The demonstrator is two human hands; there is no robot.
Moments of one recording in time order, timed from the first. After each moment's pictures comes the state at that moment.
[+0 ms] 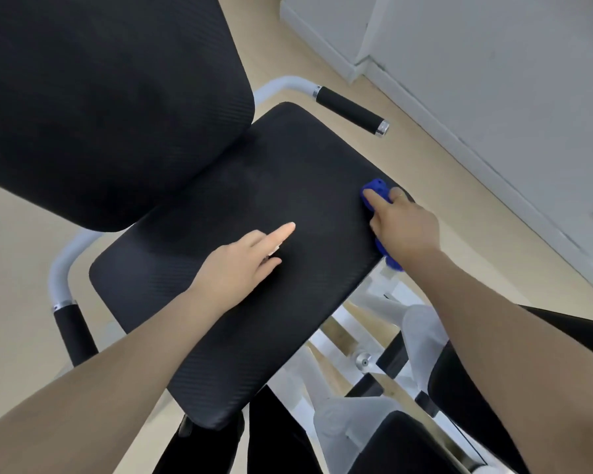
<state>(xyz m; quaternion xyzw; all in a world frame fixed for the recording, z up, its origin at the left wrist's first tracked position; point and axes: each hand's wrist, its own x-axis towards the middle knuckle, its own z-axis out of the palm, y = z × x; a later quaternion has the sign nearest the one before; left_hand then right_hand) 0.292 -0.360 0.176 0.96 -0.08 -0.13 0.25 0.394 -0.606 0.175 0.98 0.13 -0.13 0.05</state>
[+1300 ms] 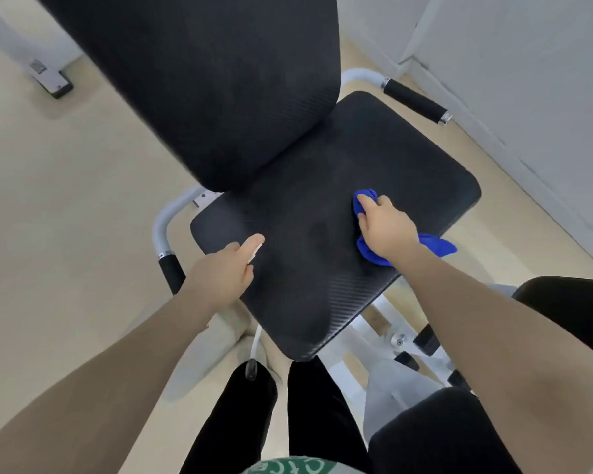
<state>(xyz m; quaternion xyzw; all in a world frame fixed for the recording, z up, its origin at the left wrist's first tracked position) 0.193 -0.246 0.206 0.95 0.05 -0.27 0.15 0.322 -0.485 0.193 0.97 0.11 -0.21 -0.02</state>
